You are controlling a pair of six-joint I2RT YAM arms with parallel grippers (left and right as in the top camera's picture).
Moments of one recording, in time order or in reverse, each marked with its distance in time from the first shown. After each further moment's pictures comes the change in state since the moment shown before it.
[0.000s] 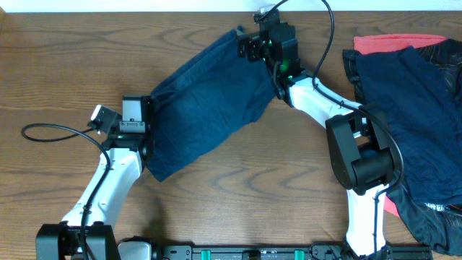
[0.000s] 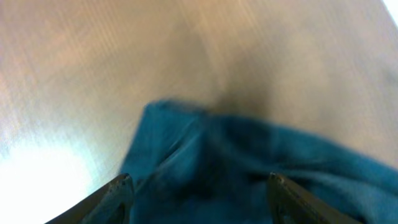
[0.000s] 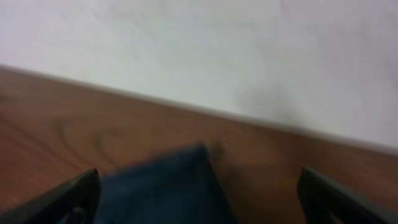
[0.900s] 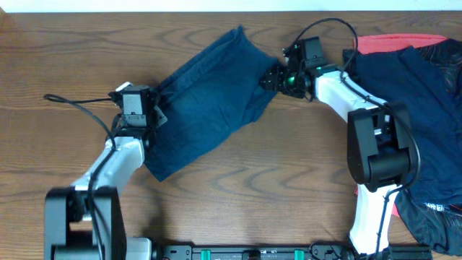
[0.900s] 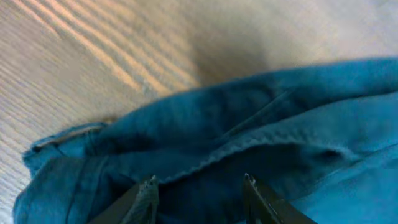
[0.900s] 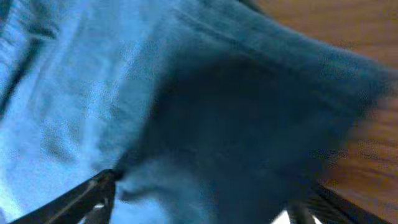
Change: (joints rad) left arm 0.019 0.174 0.010 0.206 0.248 0.489; right arm -0.138 -0.015 -0.016 -0.674 -0.391 0.335
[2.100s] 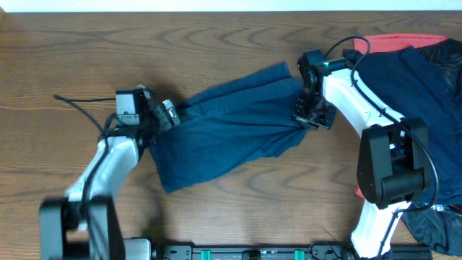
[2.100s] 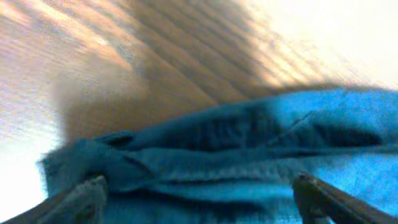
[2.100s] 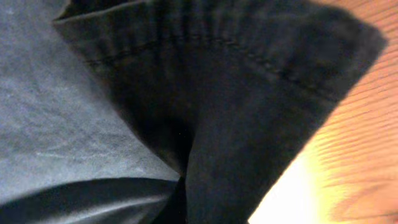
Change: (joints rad) left arm 0.048 -0.079 0.018 -0.157 0.356 0.105; right arm 0.005 -0.150 0.003 -0.770 0.380 0.221
